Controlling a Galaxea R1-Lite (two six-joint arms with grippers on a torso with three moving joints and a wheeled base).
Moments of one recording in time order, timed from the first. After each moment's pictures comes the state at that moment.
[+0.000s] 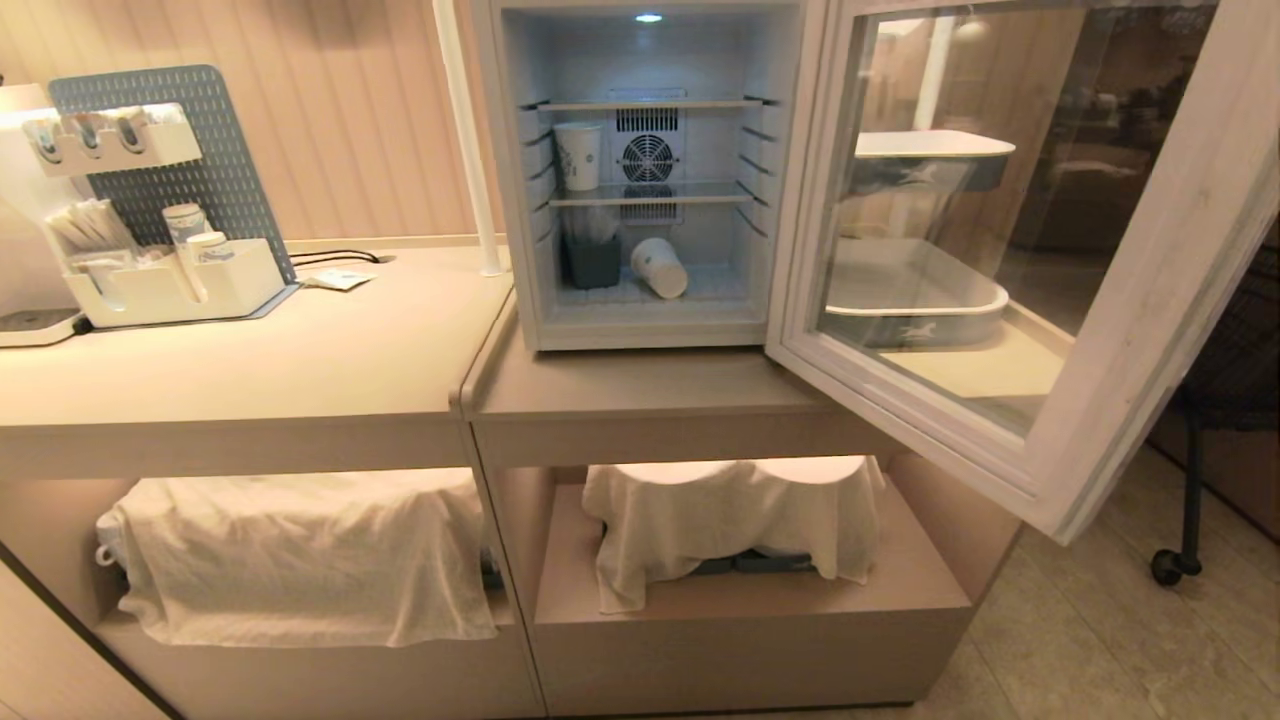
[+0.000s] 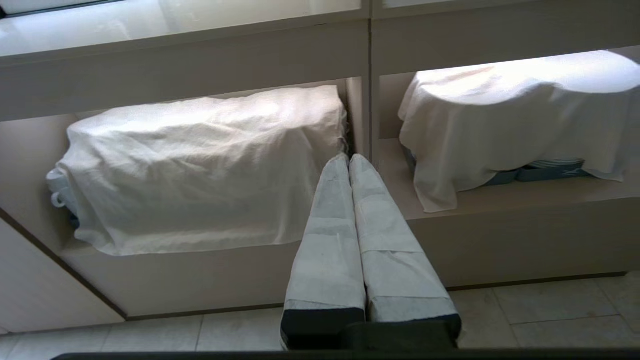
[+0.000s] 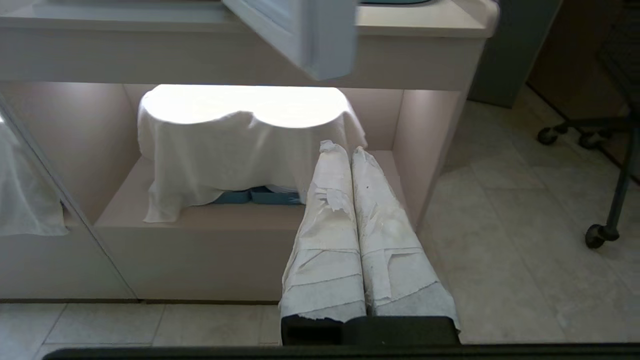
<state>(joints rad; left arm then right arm) 0.00 0.00 0.00 0.01 -0.02 0.10 0.00 0.00 0.00 0.00 0.02 -0.08</state>
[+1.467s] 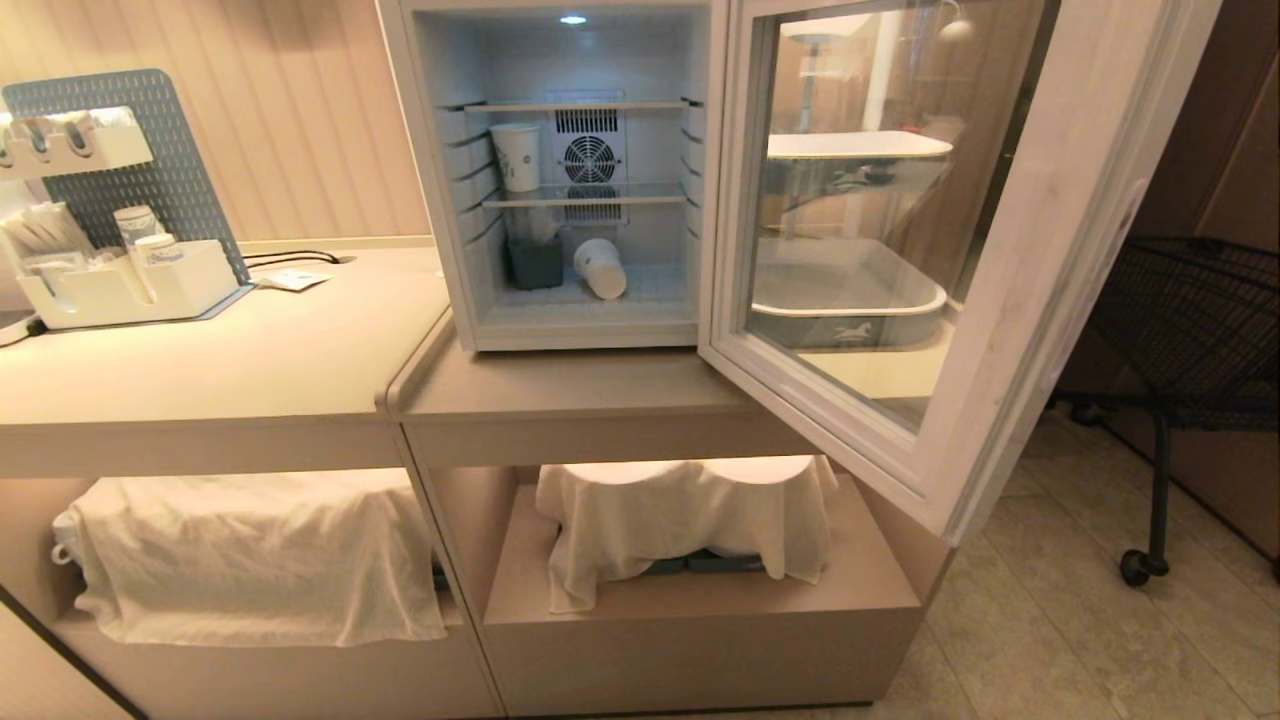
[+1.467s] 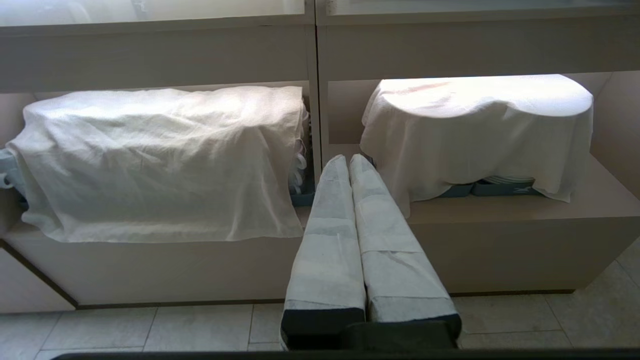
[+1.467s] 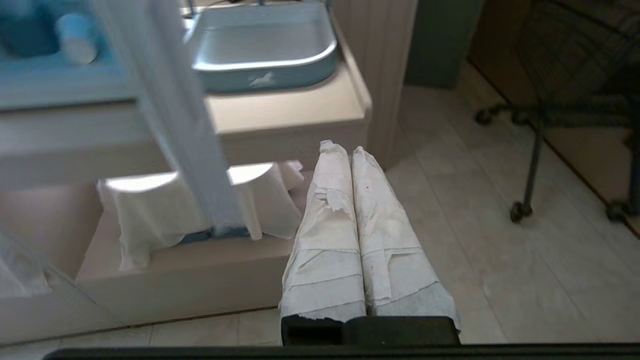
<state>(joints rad) 0.00 0.00 0.00 0.00 0.00 0.02 0.00 0.75 -1.16 0.52 -0.12 -0.01</state>
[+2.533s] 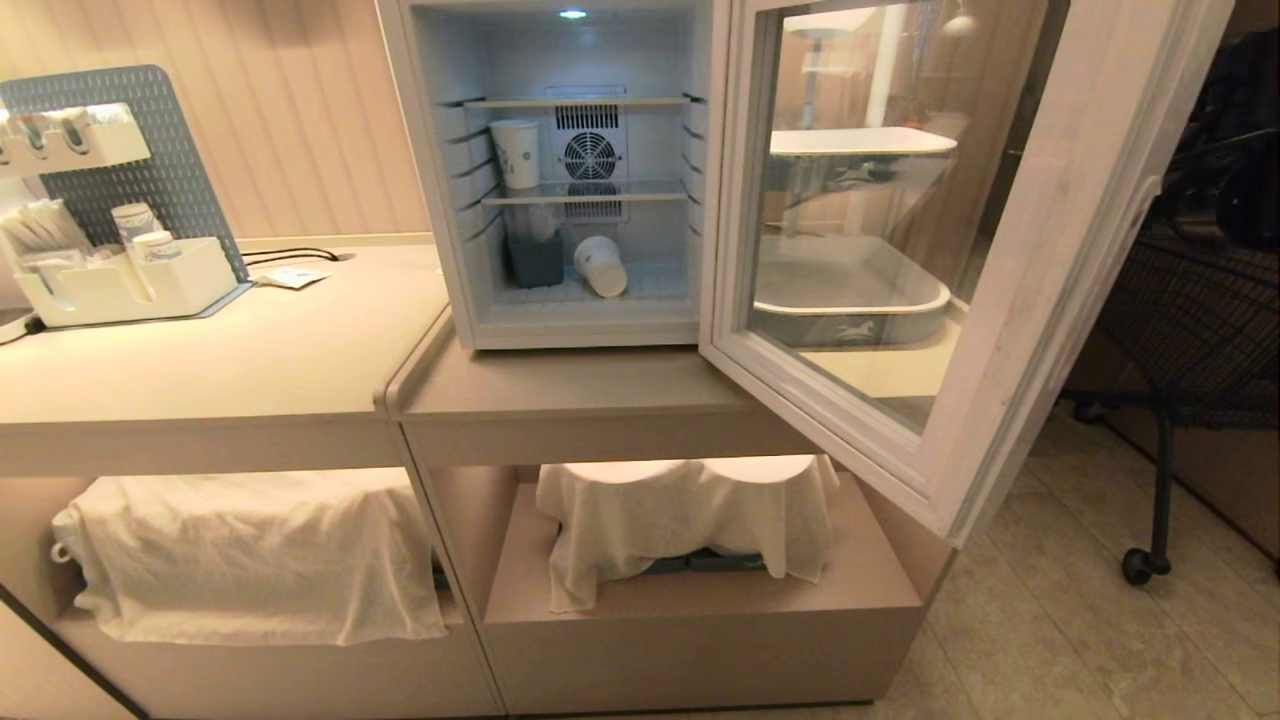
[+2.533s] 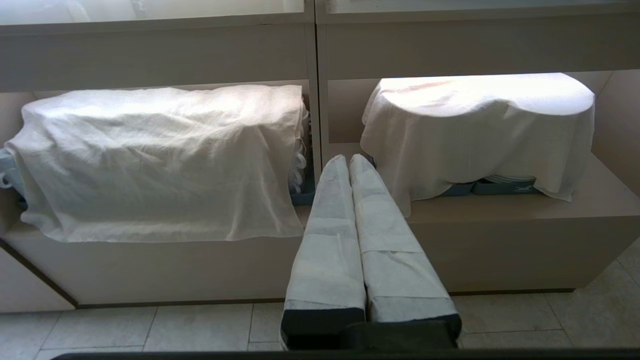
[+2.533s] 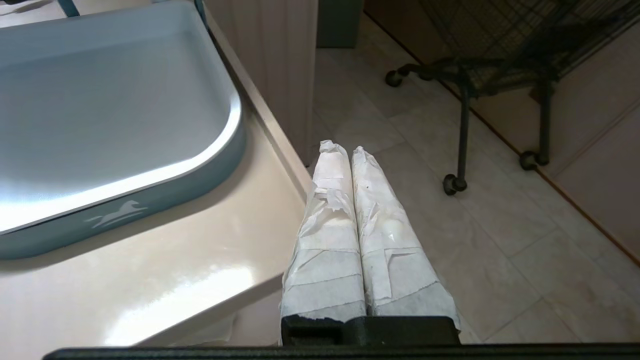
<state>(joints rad) 0.00 0.00 0.00 0.00 0.00 0.02 -0.03 1.86 -1.65 0.01 -0.44 0.01</state>
